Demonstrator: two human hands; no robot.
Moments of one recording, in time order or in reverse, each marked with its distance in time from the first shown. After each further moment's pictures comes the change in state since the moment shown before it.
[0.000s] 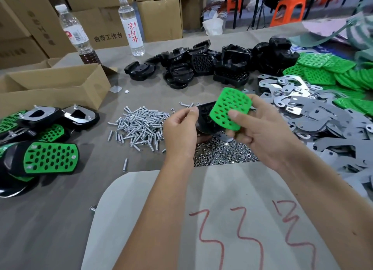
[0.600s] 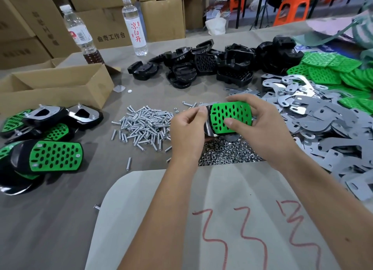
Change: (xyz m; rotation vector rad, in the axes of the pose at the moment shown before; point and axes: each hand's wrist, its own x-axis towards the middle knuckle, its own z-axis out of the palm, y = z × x) left_hand -0.006 0.001 -0.001 0.182 -0.095 0.137; right_hand 0.005 0.007 -0.003 -0.623 0.095 -0.203
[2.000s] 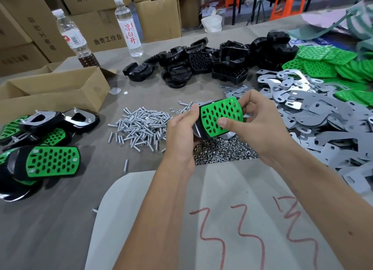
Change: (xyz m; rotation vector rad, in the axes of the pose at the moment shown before) left_hand 0.000 -0.005 -0.006 -0.153 -0.062 -0.184; right_hand -0.004 -0.010 0.002 0.182 0.058 0.137
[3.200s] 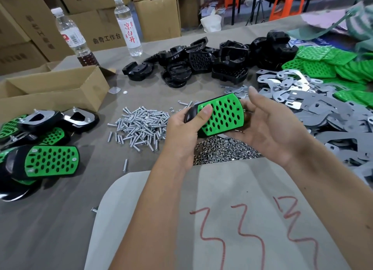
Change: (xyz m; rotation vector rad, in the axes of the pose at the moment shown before) left_hand -0.003 0.007 0.000 -0.045 -0.136 0.005; right_hand 0.001 -0.008 -0.016 0.614 -0.287 0.346
